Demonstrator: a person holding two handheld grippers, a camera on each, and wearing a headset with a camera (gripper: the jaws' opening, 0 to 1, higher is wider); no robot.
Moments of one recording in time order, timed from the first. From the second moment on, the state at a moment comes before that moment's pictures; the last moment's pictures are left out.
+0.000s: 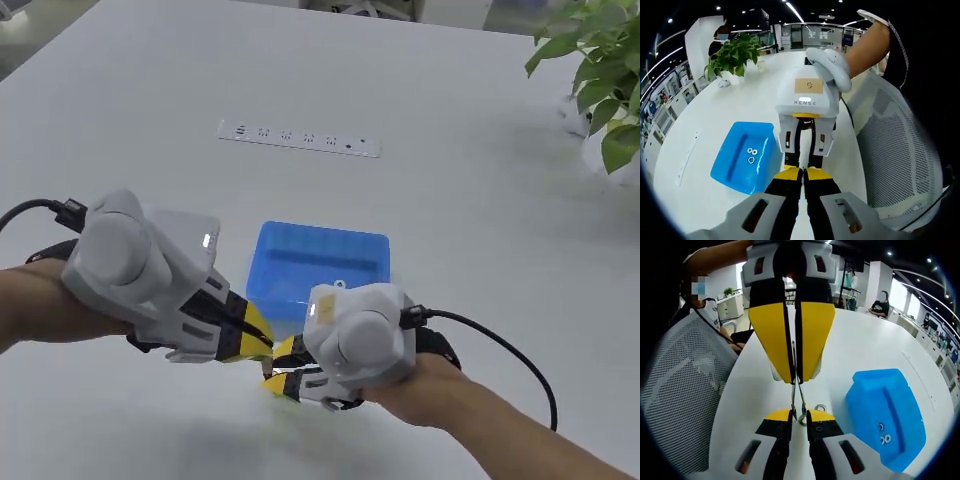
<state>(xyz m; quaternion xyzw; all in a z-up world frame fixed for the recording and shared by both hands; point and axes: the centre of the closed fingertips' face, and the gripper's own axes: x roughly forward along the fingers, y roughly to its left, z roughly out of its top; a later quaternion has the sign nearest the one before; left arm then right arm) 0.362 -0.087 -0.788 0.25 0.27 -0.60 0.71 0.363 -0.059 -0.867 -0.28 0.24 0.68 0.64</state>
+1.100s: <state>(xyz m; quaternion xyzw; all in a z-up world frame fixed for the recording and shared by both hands) 0.363 -0.091 -0.790 0.26 0.28 -0.60 0.70 0.362 -0.060 -0.870 -0.28 0.24 0.68 0.63</state>
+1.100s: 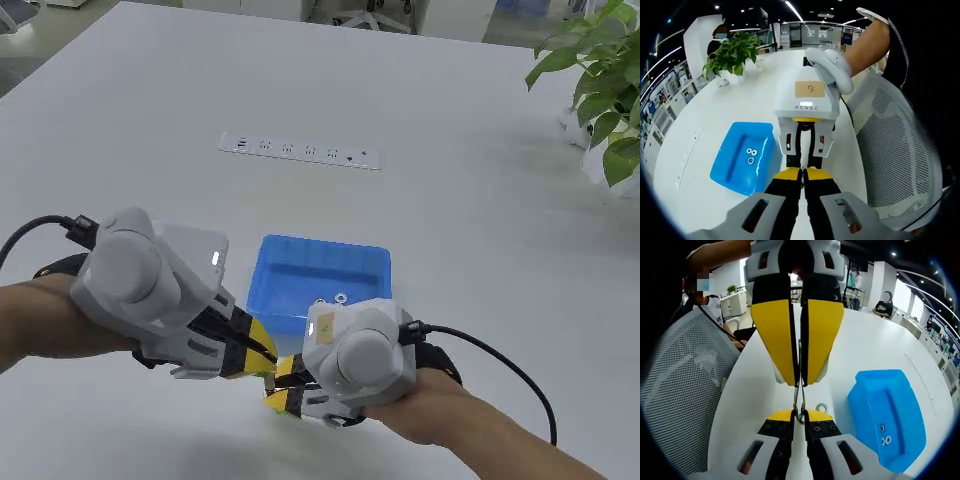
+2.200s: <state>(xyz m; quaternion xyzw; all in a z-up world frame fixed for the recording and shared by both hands) 0.380 -0.096 -0.744 0.26 0.25 -0.61 0.71 0.383 -0.063 -0.824 -0.29 0.21 0.67 0.65</state>
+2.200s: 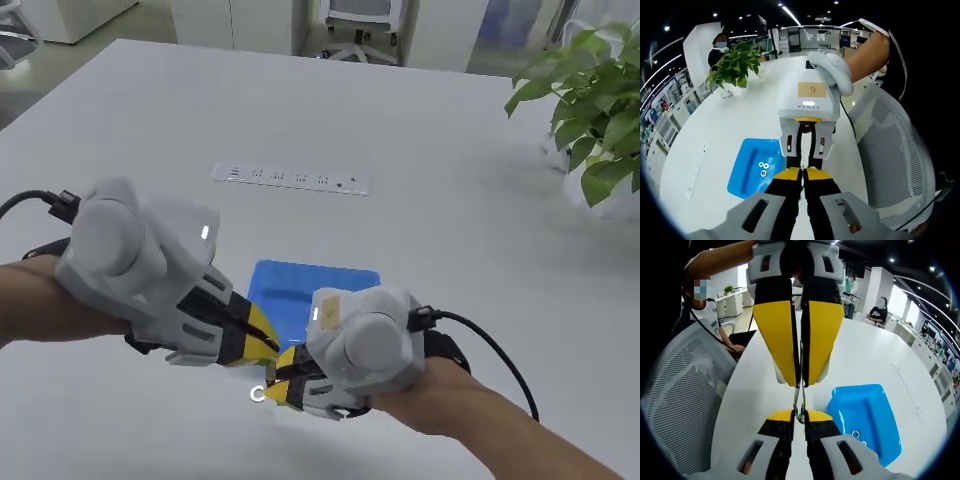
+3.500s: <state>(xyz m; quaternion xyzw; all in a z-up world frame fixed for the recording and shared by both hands) 0.453 -0.109 -0.740 0.30 0.23 -0.60 0.70 0.461 -0.075 -0.819 -0.30 0.20 0.65 0.67</state>
